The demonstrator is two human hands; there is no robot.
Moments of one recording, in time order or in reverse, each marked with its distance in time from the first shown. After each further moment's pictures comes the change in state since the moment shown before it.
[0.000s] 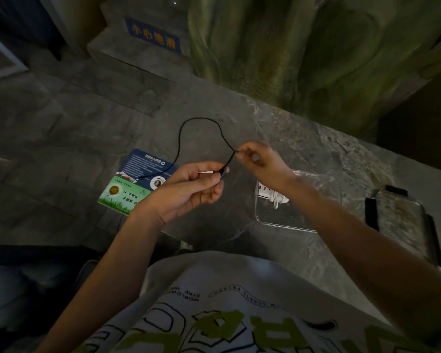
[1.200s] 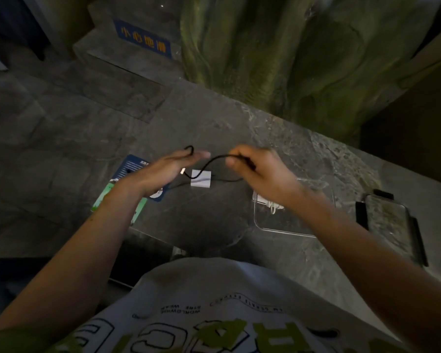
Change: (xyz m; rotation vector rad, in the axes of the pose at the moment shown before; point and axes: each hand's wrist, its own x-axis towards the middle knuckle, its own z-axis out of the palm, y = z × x) left_hand 0.026 0.037 -0.061 0.617 0.083 -0.117; right_hand -0.019 -0.084 -0.020 -0.073 0.039 -0.298
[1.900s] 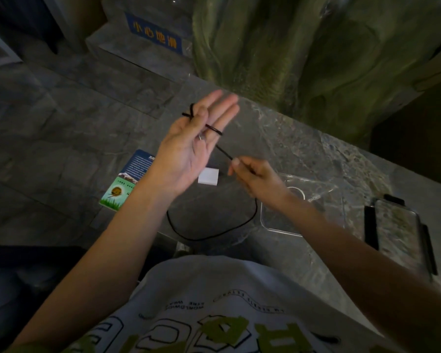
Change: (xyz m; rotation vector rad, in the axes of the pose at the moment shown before) left_hand -0.011 0.046 0.030 -1.017 -0.097 0.587; right_hand -0.002 0.015 0.042 0.402 -0.056 0.364
